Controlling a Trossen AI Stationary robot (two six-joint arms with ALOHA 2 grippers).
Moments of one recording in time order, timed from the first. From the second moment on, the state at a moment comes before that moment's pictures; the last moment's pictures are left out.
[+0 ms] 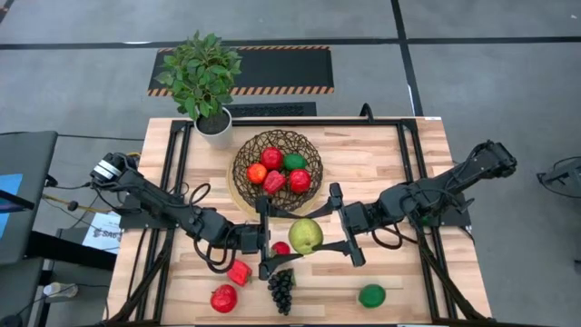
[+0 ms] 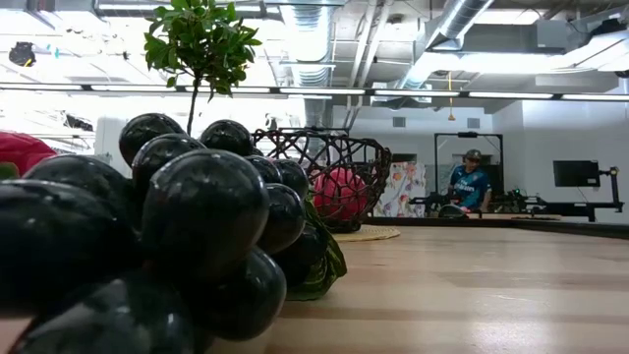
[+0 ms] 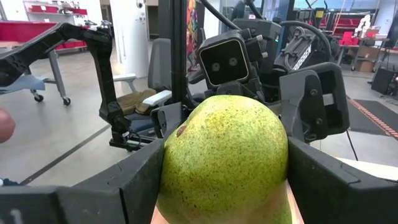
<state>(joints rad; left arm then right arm) -0.47 1.54 1.09 0.65 -0.45 0.44 0.42 1.34 1.19 0.14 0.18 -0.01</state>
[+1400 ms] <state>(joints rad) -0.48 1.55 1.09 0.53 -0.79 0.52 0.38 1.37 1.19 0.03 0.30 -0.04</state>
